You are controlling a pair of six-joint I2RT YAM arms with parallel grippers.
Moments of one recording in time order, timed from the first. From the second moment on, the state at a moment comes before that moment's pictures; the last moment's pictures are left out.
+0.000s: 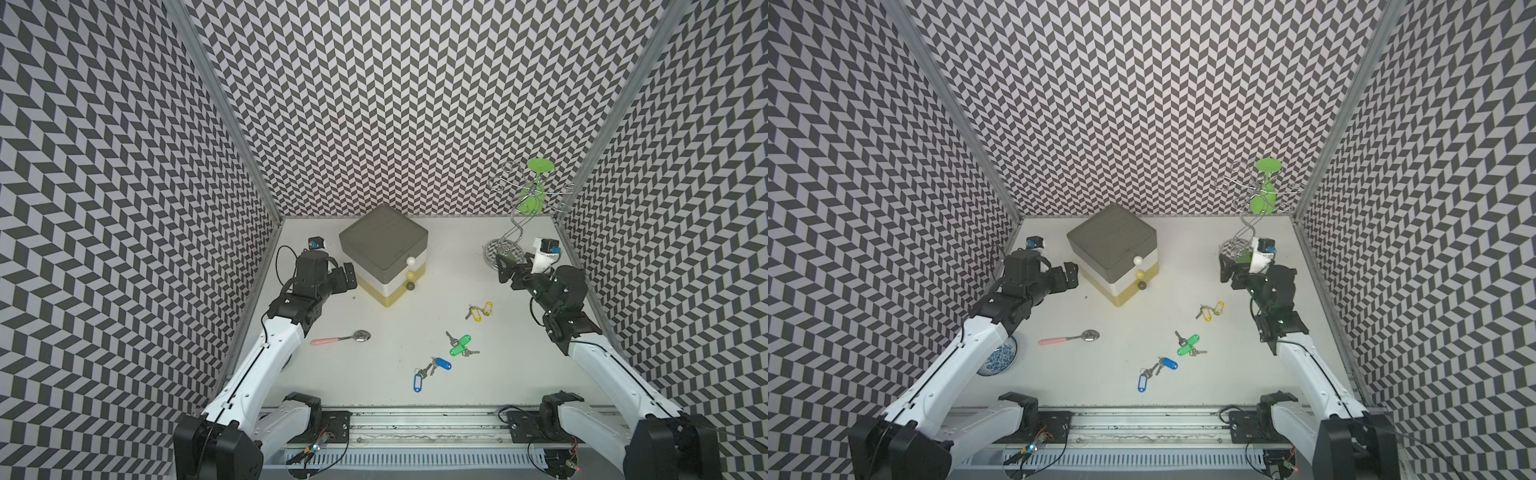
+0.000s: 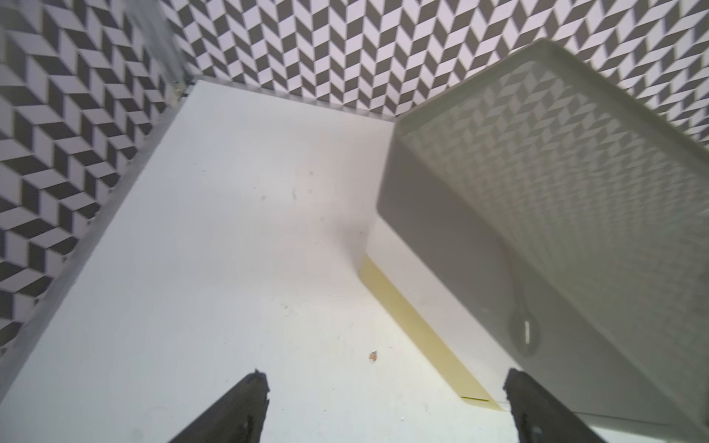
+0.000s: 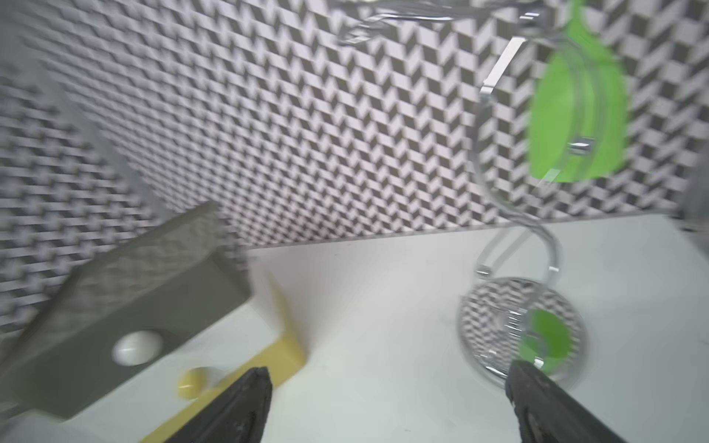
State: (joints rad) left arm -0.23 1.05 0.84 -0.40 -0.17 -0.31; right arm 0.05 1.04 0.53 0.32 -0.16 0.20
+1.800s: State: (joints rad) left arm -0.04 1.54 0.24 1.23 -0.10 0.01; right arm 0.00 1.52 0.28 1.13 -0.13 0.02
